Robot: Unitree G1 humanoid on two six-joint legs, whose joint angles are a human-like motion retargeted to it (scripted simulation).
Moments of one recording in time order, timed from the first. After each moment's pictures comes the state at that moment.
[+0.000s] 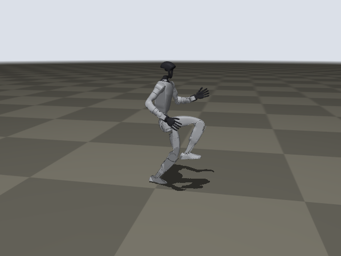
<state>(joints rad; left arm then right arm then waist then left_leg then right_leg) -0.49 0.41 -0.37 -0.03 -0.32 -0.22 0.70 0.36 -0.50 0.11 0.09 0.20 -0.12 -0.40 -0.18 0.03 0.43 0.11 0.09 0.00 0.82 -0.46 -0.07 -1.39 0.14 -0.07 2.08 -0.48 0.10</state>
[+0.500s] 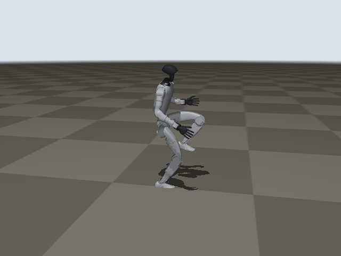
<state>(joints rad) 0.23 0.34 -0.07 -0.32 -0.54 -0.25 0.57 -0.20 -0.54 0.25 0.39 0.15 0.00 -0.45 -0.03 0.04 0.49 -1.44 0.12 0.16 2.28 -0.41 0.13 -0.25 0.04 0.21 1.03 -0.51 0.05</state>
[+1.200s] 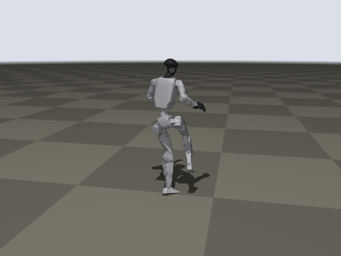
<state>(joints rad) -0.33 0.50 -0.37 -0.33 -0.52 -0.21 0.56 0.59 -0.70 -0.15 -0.31 0.01 -0.10 -0.32 -0.03 0.33 0.19 -0.12 -0.16 -0.37 0.41 0.03 -0.11 -0.85 0.27 0.21 1.61 -0.36 0.06</state>
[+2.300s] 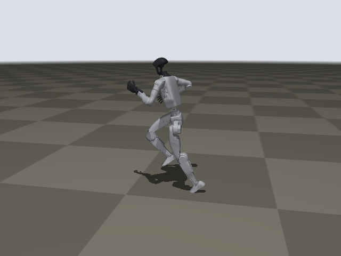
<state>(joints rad) -0.56 0.54 -0.37 -0.31 -0.39 -0.19 0.67 0.71 -0.94 -0.12 -0.61 0.46 -0.11 -0.09 -0.27 0.23 0.15 -0.03 0.06 -0.04 0.27 0.23 -0.10 -1.22 0.19 -0.05 1.69 -0.14 0.07</state>
